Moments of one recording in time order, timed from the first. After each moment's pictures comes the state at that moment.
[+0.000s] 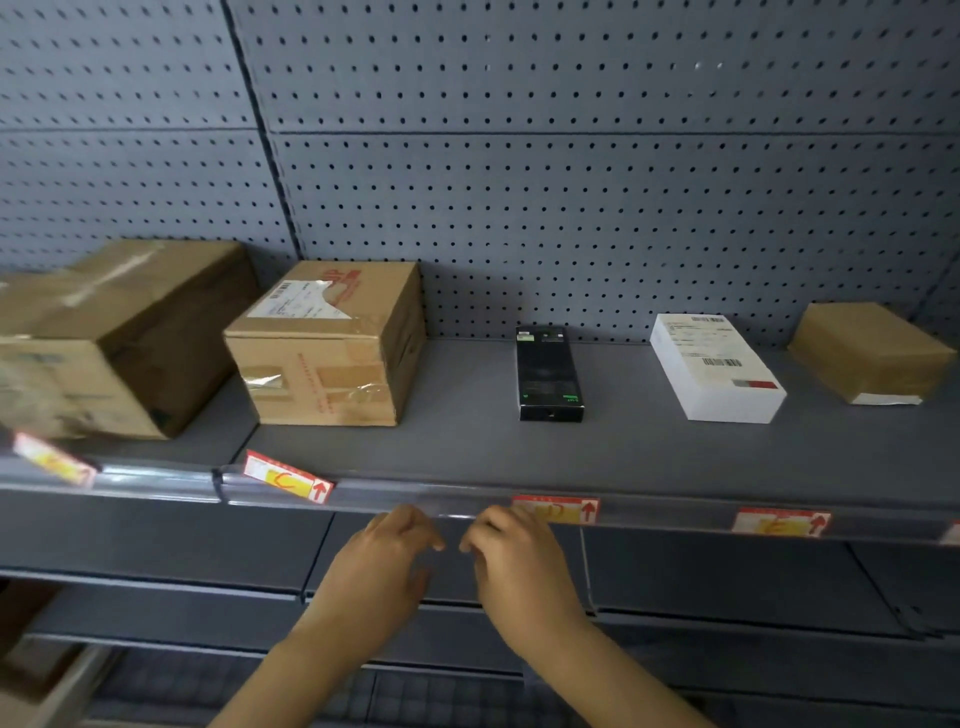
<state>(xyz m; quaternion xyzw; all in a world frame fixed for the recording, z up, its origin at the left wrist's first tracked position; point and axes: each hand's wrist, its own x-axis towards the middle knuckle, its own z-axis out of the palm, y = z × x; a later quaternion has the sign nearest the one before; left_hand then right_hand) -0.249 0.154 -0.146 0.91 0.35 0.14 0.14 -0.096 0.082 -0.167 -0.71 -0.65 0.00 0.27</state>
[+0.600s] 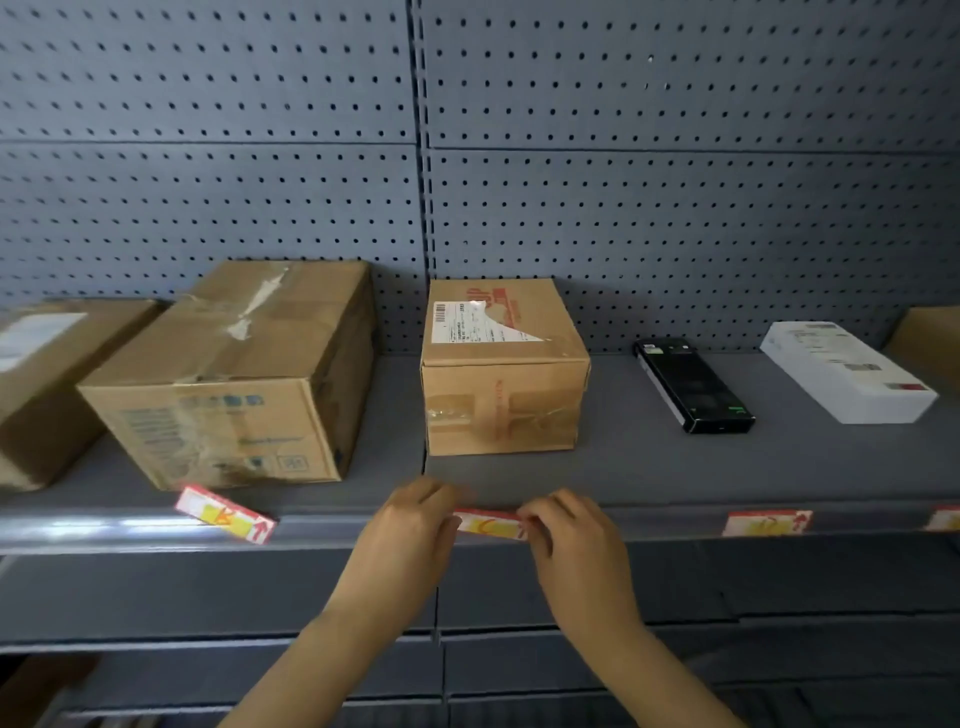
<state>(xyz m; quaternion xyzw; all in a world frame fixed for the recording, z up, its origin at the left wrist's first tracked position) -0.405 0.305 -0.120 0.91 0.29 0.25 0.15 -0.257 0.199 -0.141 -0.79 -0.52 -0.05 0.33</state>
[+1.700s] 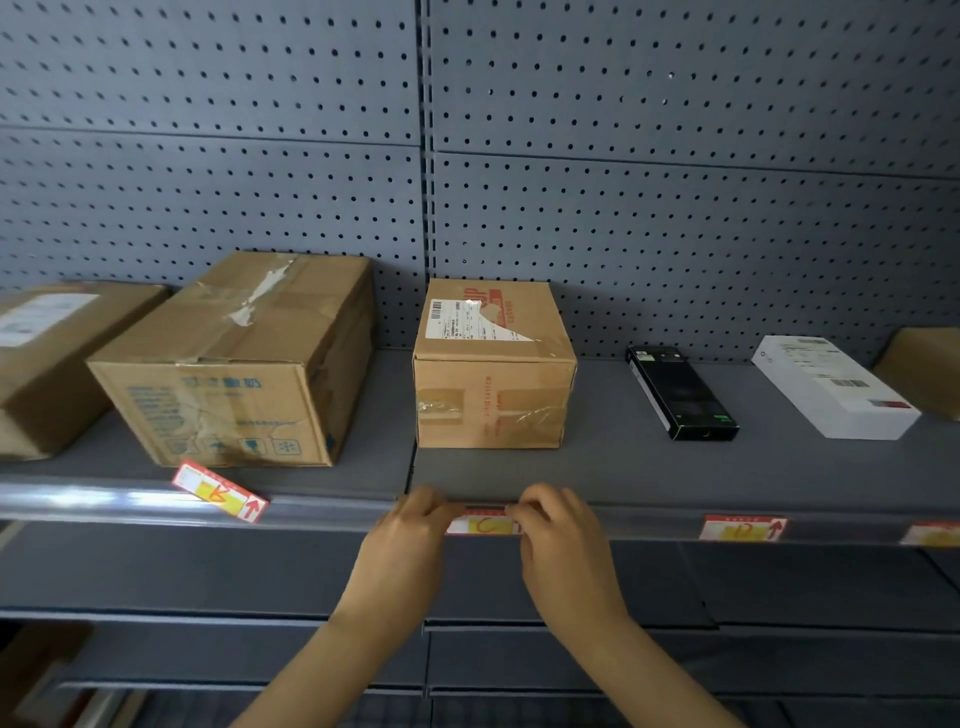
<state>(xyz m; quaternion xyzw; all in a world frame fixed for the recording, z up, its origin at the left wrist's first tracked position) -0.396 0.283 -0.141 0.92 0.33 0.20 0.10 -0.245 0.188 -0.145 -0.76 -0.59 -0.10 0.26</state>
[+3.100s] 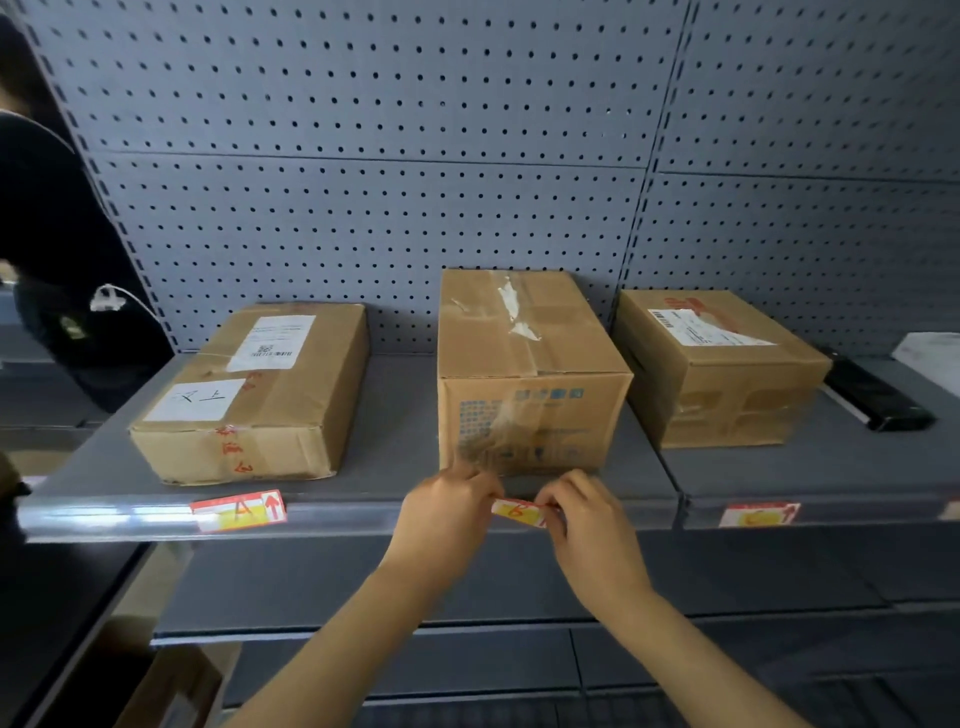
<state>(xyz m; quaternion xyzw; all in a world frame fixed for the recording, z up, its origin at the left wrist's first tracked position) -0.622 0.454 -0.112 0.93 0.28 0.22 0.08 -0.485 0.348 -0.134 -0.79 -0.54 -0.07 0.28</state>
